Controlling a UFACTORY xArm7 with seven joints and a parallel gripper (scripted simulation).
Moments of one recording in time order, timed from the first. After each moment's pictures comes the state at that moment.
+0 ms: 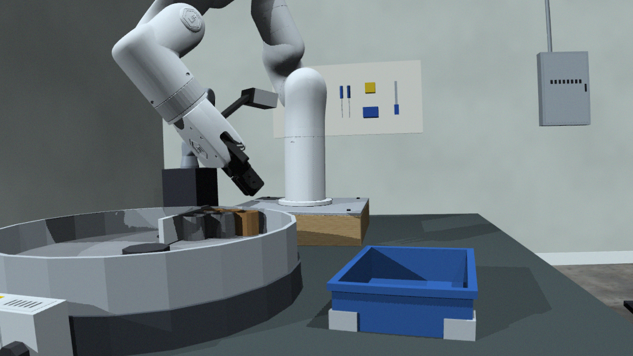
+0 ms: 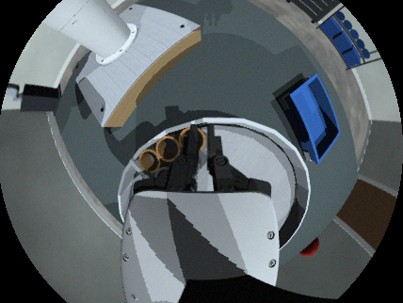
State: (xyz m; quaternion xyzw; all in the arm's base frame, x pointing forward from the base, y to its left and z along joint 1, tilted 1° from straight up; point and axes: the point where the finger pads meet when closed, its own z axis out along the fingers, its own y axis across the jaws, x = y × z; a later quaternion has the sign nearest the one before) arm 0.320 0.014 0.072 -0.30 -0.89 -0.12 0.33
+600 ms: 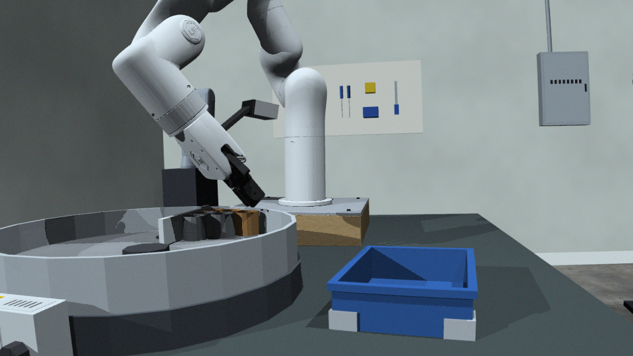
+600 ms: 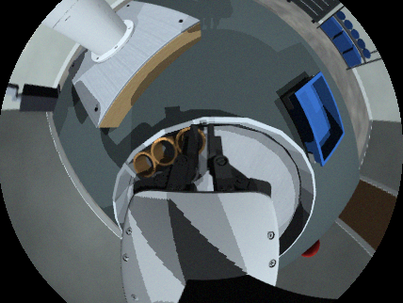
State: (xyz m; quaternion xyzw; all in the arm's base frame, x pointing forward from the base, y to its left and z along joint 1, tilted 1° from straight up) arm 0.319 0.015 0.054 -0.30 -0.89 -0.12 0.33
